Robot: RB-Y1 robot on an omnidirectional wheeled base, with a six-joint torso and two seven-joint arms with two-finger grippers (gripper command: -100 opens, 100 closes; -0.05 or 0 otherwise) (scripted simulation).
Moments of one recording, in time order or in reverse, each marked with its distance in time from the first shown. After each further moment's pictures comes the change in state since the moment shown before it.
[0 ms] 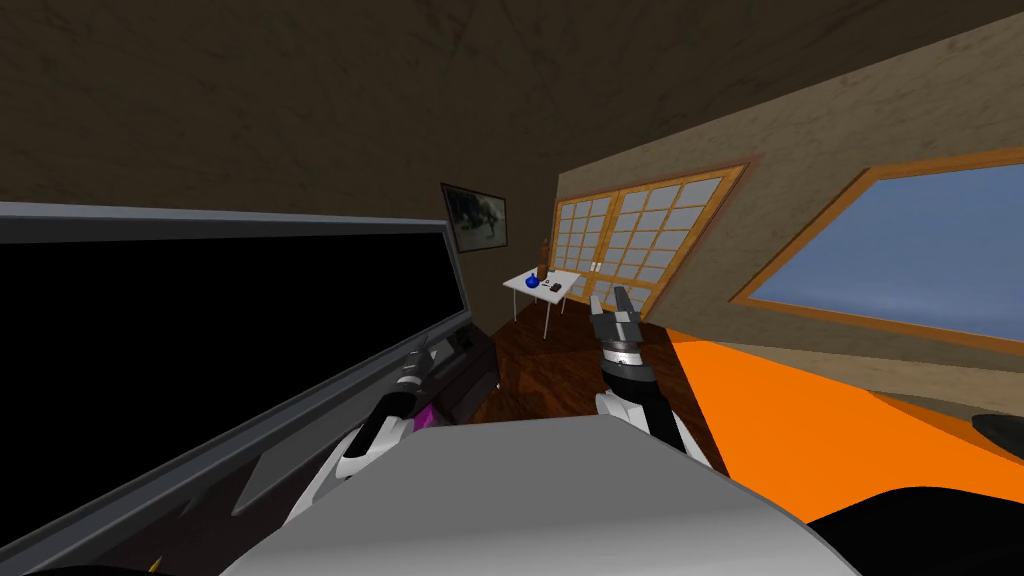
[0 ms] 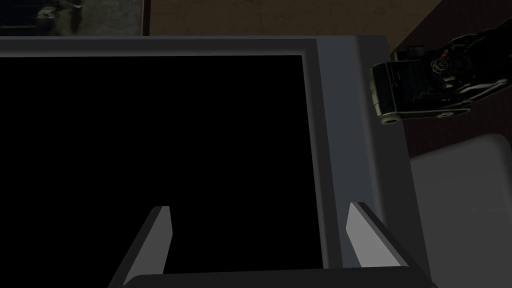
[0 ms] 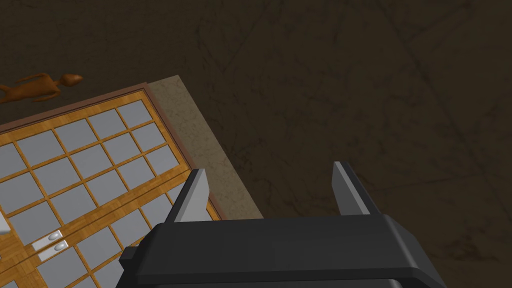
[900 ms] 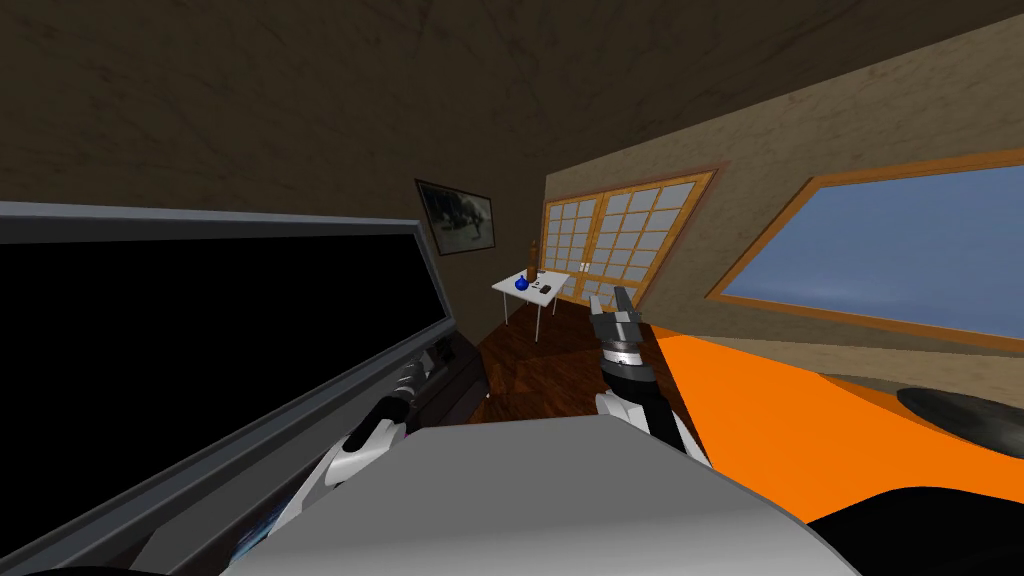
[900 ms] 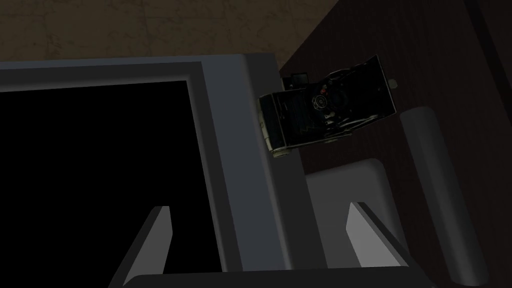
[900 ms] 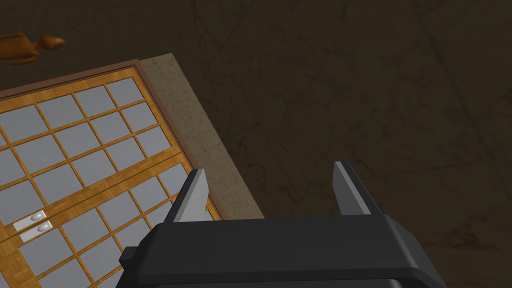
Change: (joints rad) left arm -0.008 0.040 0.043 0.102 0.055 0.242 0.018; right arm 0.000 0.000 0.000 0.000 0.000 0.000 0.000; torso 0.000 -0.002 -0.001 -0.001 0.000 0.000
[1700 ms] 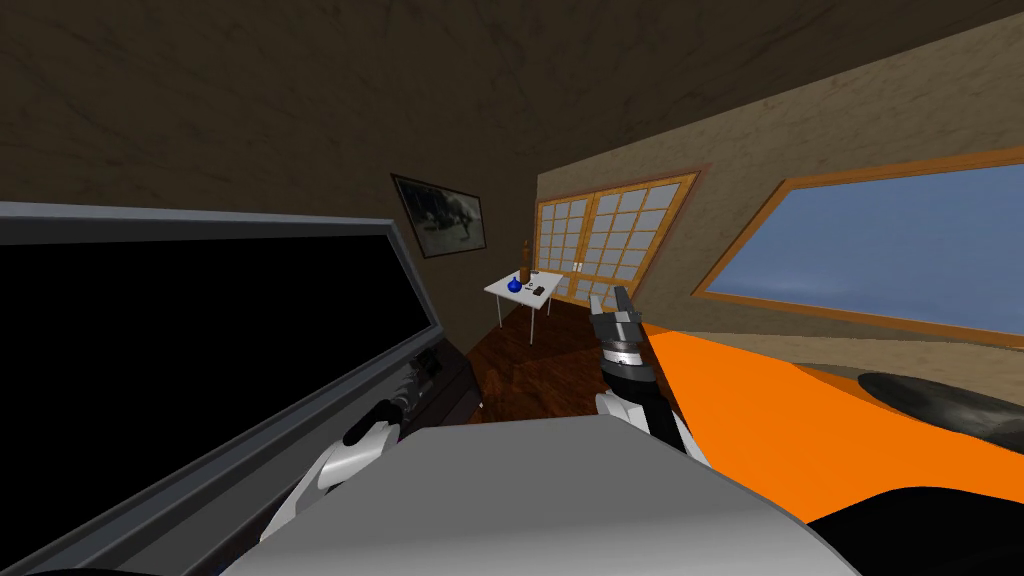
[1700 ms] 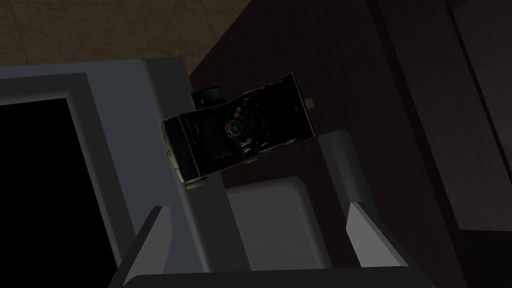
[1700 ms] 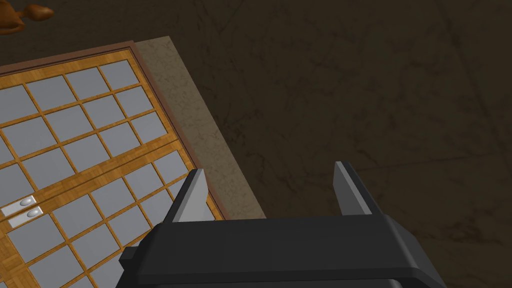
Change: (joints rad) left arm -0.023 0.022 0.042 0.092 0.053 0.228 0.022; right arm 0.000 0.000 0.000 0.000 0.000 0.000 0.000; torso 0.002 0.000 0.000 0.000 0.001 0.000
